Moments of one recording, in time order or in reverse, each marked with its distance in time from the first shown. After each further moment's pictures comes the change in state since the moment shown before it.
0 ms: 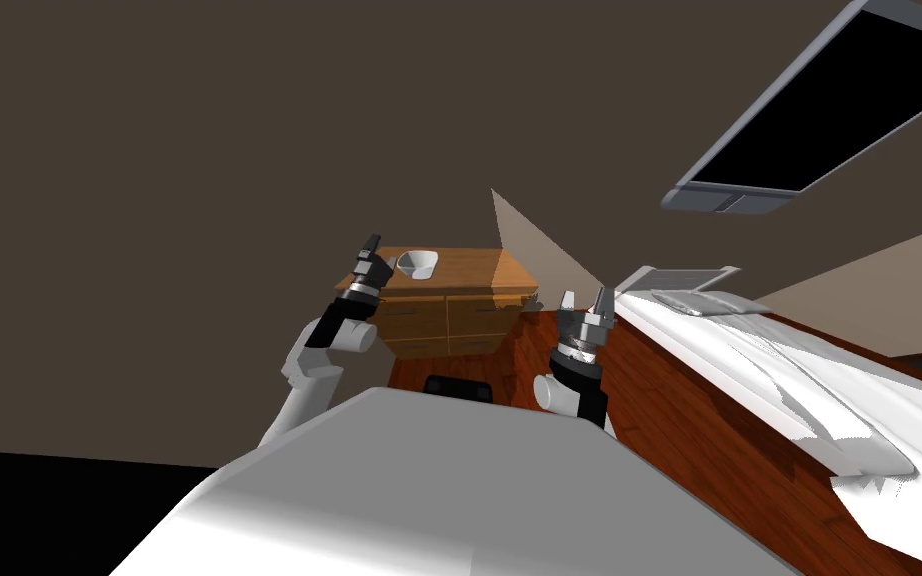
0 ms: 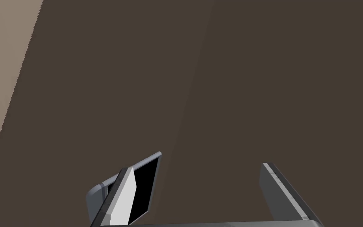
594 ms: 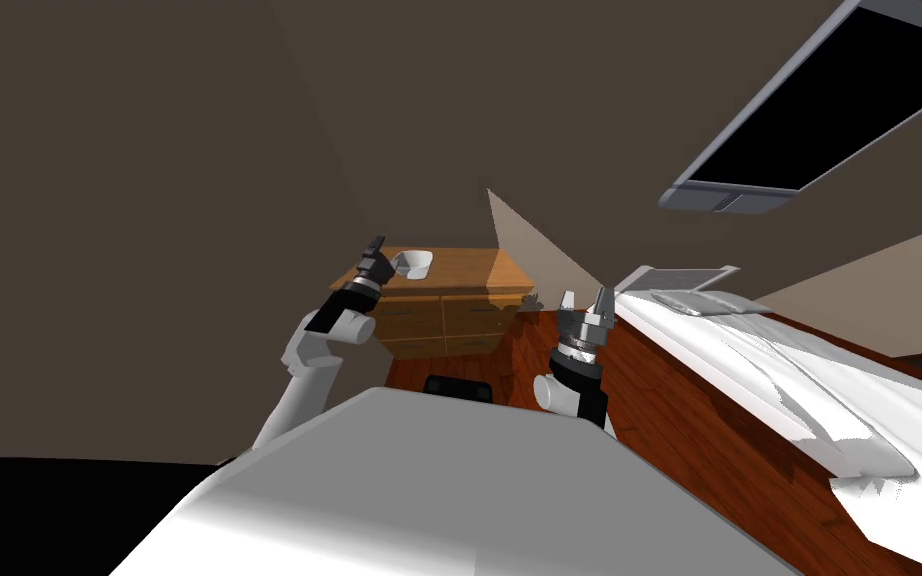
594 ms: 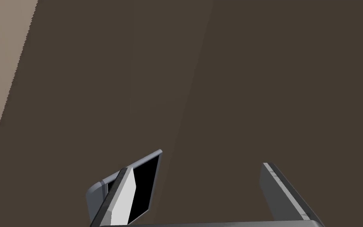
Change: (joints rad) left arm -0.067 0.045 0.023 0.023 0.062 0.179 0.021; right arm 0.000 0.000 0.000 0.000 0.000 0.000 0.000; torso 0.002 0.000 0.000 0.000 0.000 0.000
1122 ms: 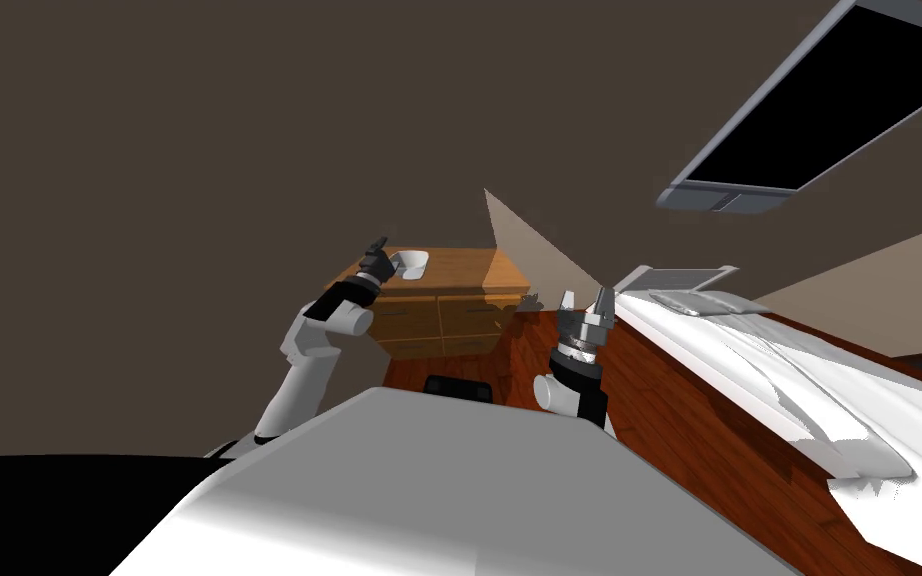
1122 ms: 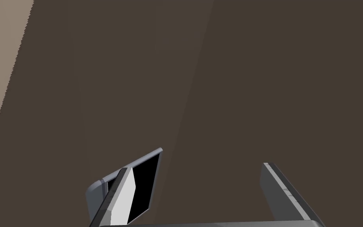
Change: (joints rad) left arm -0.065 0.049 0.024 0.031 0.062 0.153 0.020; right arm 0.000 0.000 0.000 0.000 0.000 0.000 0.000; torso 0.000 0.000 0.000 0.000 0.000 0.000
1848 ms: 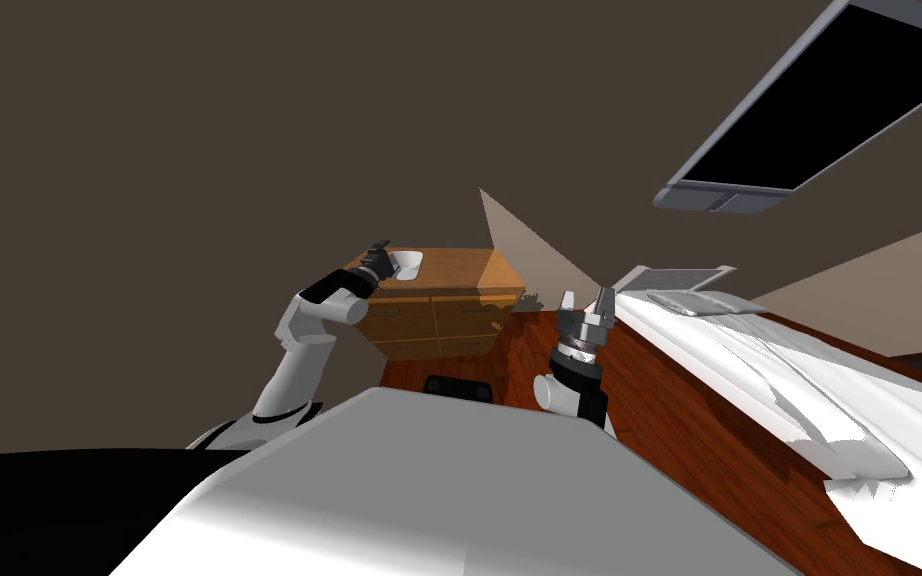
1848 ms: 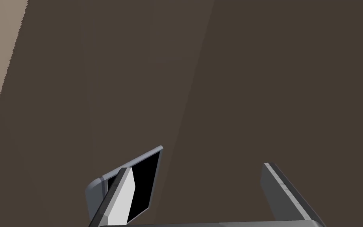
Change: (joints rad) left arm -0.085 0.079 0.035 0.045 0.096 0.224 0.027; right arm 0.000 0.000 0.000 0.000 0.000 0.000 0.000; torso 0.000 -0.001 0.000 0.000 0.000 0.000
